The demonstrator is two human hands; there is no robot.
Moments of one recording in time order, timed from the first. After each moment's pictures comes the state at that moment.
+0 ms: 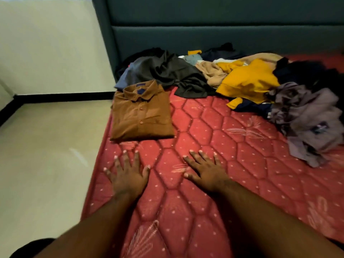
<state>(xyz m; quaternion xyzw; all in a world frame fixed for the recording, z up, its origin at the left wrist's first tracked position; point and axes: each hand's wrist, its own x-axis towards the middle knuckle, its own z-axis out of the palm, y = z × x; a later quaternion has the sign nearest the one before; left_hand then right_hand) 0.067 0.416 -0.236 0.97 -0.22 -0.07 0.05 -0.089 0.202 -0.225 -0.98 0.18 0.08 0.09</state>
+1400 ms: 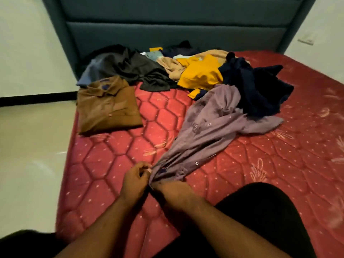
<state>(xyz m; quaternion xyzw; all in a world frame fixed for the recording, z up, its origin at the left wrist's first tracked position) -0.048 0.391 -0.248 0.71 -0.24 -0.27 0.61 -0.177 0.297 -0.226 -0.97 0.17 0.06 0.18</state>
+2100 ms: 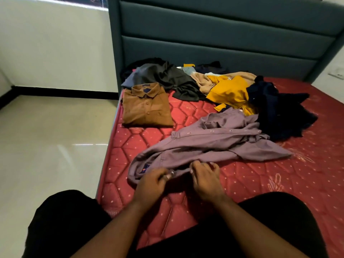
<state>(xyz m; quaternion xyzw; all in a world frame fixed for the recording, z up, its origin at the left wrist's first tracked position) -0.066 0.482 -0.204 0.78 -0.41 -0.10 0.46 -0.194 0.314 -0.197 -0.95 0.20 -0.25 0.05</state>
